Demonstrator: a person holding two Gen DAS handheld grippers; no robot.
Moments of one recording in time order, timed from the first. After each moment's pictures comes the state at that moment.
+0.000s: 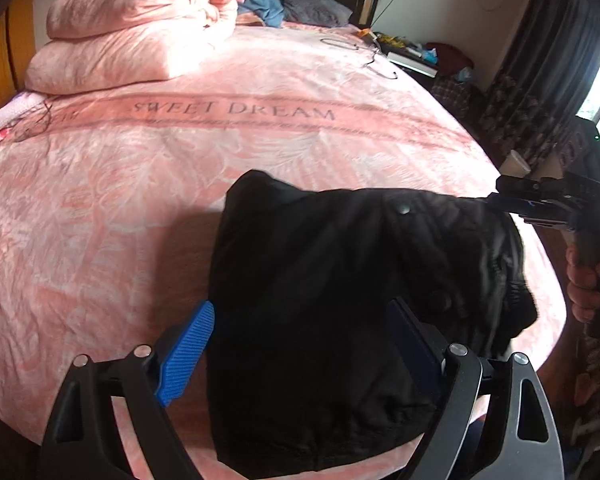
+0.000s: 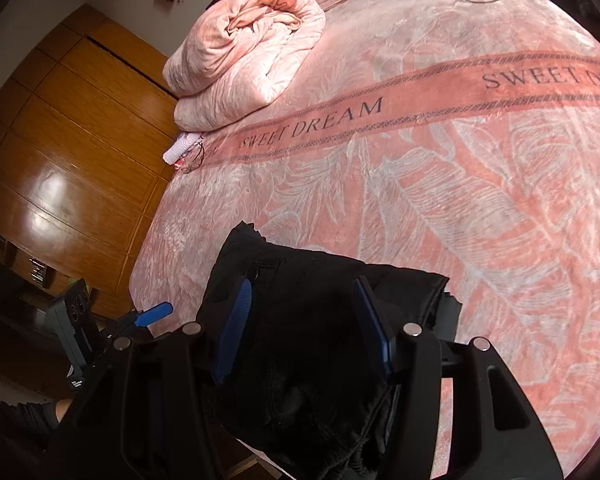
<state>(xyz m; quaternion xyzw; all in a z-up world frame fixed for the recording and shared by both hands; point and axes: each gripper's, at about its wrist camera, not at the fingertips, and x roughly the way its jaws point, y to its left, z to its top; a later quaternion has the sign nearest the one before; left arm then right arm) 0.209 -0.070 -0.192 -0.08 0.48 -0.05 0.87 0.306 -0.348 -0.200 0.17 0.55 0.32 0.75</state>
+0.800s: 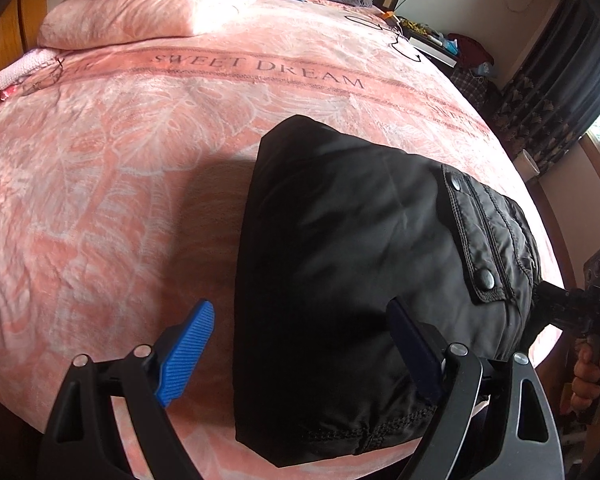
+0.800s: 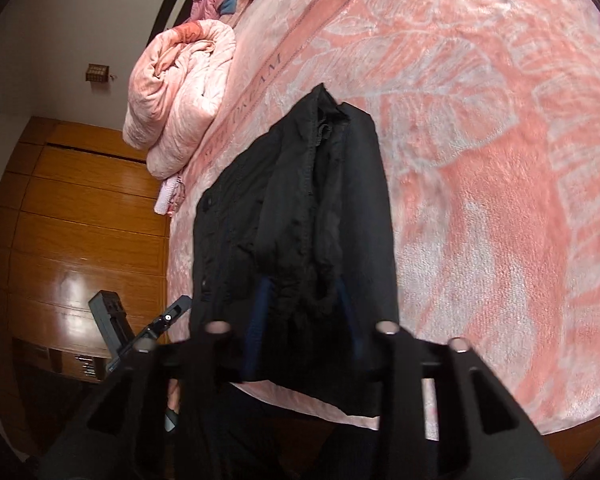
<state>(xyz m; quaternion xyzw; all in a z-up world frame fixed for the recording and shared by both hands) 0.187 -0.050 -0.213 -0.11 0.52 -0.04 0.85 0.188 -0.426 -0.248 0.34 0.56 0.23 0.71</state>
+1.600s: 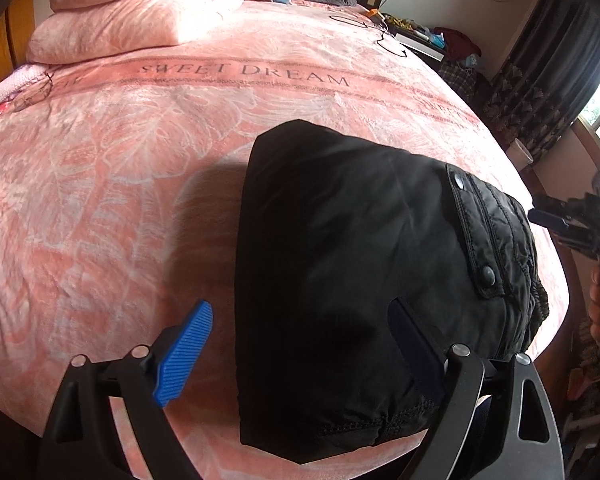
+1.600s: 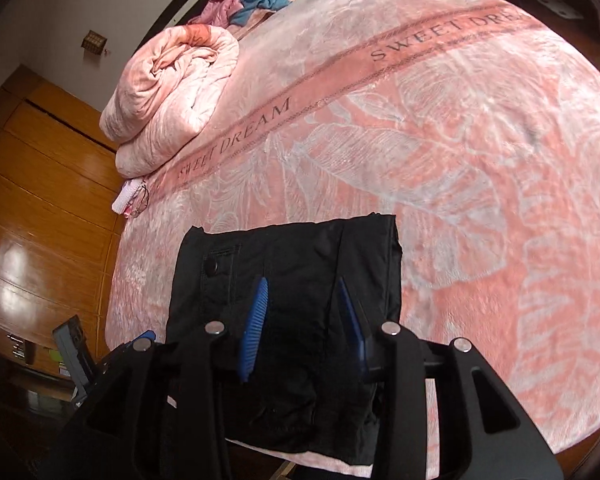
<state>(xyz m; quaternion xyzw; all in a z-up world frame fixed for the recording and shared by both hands) 0.181 -0.062 -0.213 -0.09 0.51 -0.06 0.85 0.263 -0.393 -0.216 0.22 0.55 0.19 0.78</state>
